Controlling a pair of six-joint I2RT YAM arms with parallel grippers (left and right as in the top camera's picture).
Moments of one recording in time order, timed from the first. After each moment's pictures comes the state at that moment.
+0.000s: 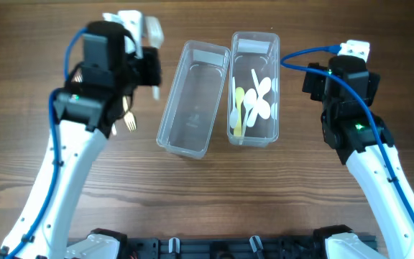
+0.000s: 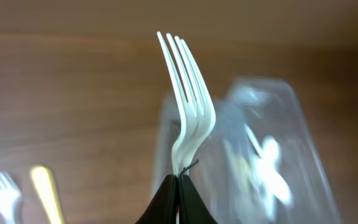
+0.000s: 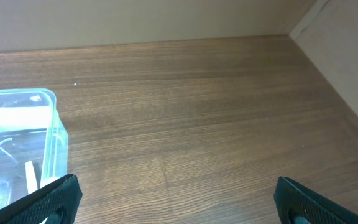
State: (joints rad) left arm -0.26 1.40 1.36 -0.64 0.11 -0.23; right arm 0.15 1.25 0.99 -0.36 0.47 0.11
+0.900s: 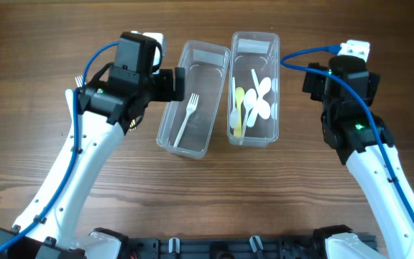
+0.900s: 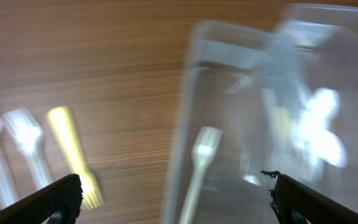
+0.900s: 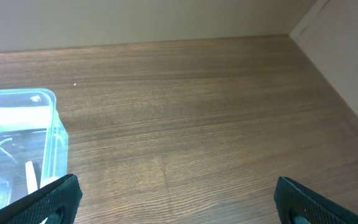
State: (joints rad) left arm -0.33 1.46 1.35 -0.79 -0.06 -0.25; right arm 0.15 1.25 0.99 -0.36 0.47 0.11
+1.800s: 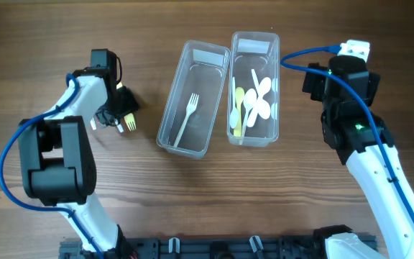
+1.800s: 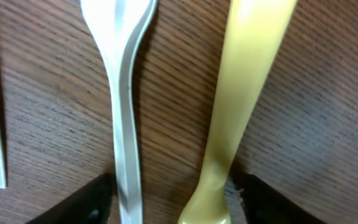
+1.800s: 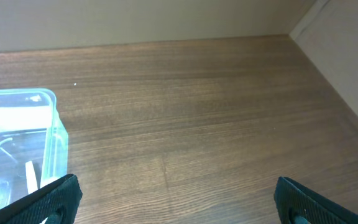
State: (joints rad) left arm 0.02 1.98 1.27 -0.73 -0.02 -0.48; right arm 0.15 1.25 0.99 -0.36 0.47 0.11
